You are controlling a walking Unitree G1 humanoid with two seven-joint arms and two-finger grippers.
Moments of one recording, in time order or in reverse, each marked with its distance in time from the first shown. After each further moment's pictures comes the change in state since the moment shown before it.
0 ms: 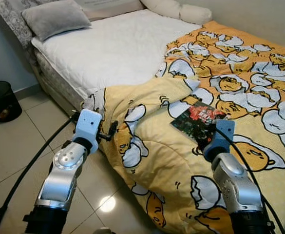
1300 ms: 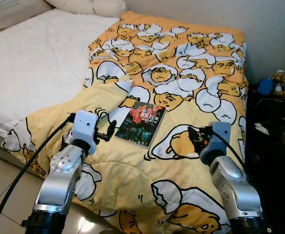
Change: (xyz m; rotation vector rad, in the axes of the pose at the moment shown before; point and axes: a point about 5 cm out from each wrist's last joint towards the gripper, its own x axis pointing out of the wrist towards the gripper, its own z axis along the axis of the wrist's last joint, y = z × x) left arm -0.005 0.003 -0.001 -0.041 -0.011 0.032; right arm -0.008 0.011 -0.002 -0.009 -0.014 0.087
